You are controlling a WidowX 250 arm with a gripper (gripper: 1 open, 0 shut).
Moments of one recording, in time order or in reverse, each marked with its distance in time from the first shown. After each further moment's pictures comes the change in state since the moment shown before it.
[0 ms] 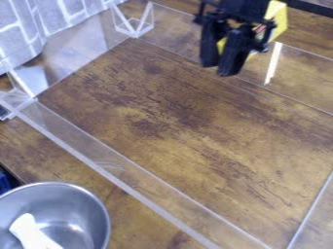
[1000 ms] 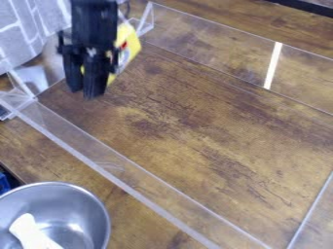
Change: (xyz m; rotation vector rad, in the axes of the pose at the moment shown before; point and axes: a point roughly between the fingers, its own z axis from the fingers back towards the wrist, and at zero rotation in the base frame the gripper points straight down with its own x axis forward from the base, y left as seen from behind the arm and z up) arm -0.085 0.108 -0.083 -0.091 0.063 0.253
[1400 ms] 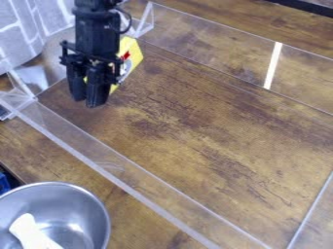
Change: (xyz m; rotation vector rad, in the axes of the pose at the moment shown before) arm 0.003 0.001 -0.011 -0.026 0.017 -0.007
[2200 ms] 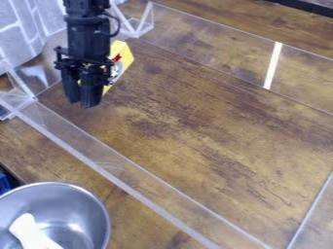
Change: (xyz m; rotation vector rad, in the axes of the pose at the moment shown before) arm 0.006 0.021 -0.004 -0.028 -0.042 0.015
